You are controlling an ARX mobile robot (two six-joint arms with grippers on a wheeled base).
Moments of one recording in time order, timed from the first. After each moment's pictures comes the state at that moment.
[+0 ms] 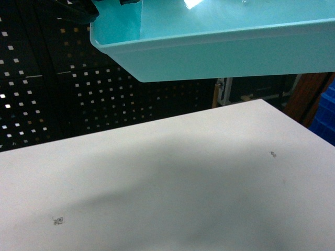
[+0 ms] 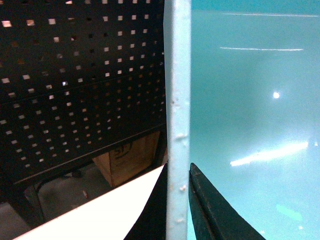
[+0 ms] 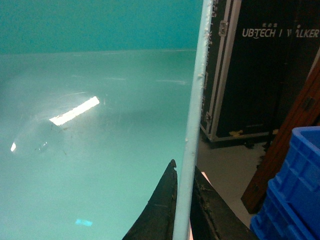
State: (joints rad) left arm -0.39 1.63 1.14 0.31 -0.20 -0.18; right arm -0.01 1.33 0.77 0.58 -0.12 -0.01
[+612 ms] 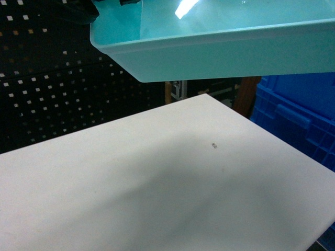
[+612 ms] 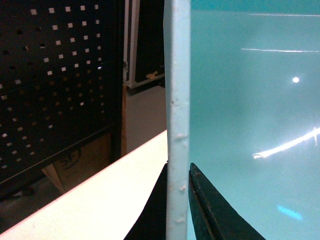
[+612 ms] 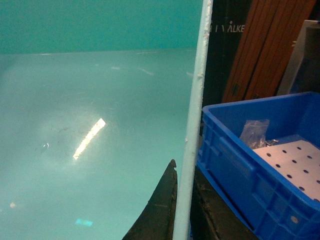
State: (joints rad) left arm -0.39 1.63 1.14 0.31 -0.20 -0.18; right arm -0.01 1.33 0.77 0.58 -0.12 -0.01
